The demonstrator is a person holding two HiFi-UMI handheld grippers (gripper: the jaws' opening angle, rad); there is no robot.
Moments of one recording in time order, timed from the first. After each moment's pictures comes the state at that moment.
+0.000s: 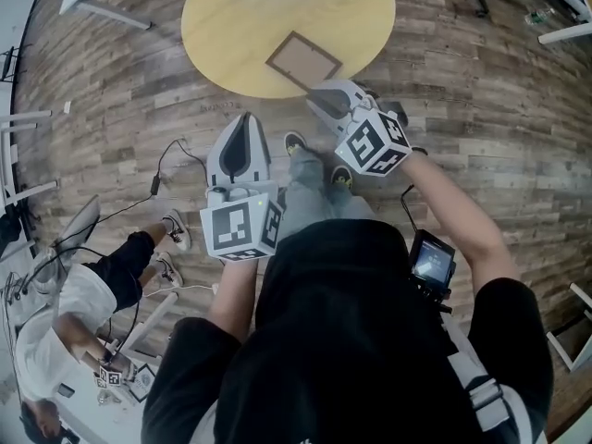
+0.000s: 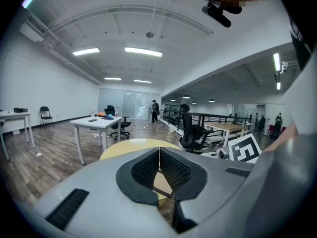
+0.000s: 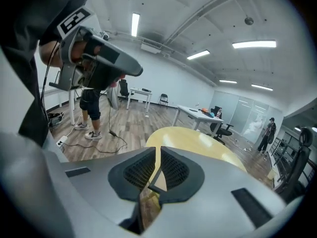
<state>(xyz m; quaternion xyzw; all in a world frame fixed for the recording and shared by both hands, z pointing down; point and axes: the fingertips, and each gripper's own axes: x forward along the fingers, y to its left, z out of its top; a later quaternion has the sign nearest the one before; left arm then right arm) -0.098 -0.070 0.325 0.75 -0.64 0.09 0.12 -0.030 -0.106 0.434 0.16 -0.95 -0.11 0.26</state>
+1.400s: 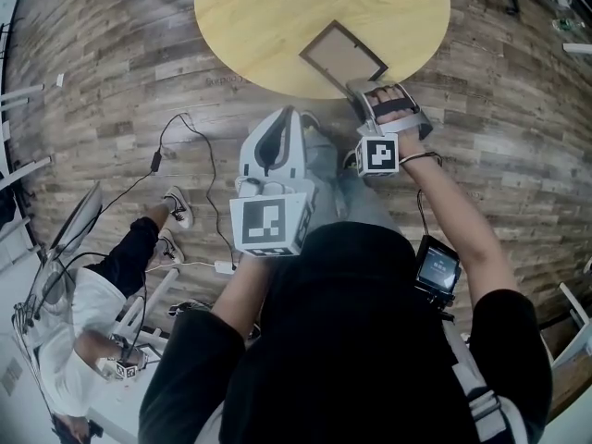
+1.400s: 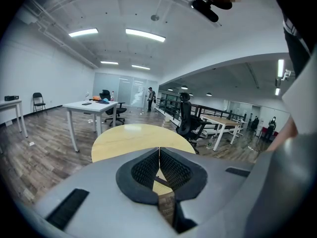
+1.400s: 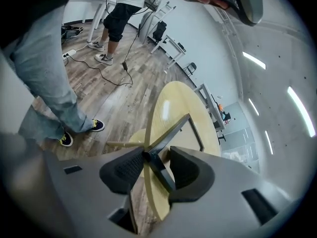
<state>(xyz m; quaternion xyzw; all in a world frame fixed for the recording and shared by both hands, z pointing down) -0.132 -0.130 0.394 0.77 -0.60 0.12 0.19 -0.049 -0.151 0.602 0.11 -0.77 -0.36 0.52</state>
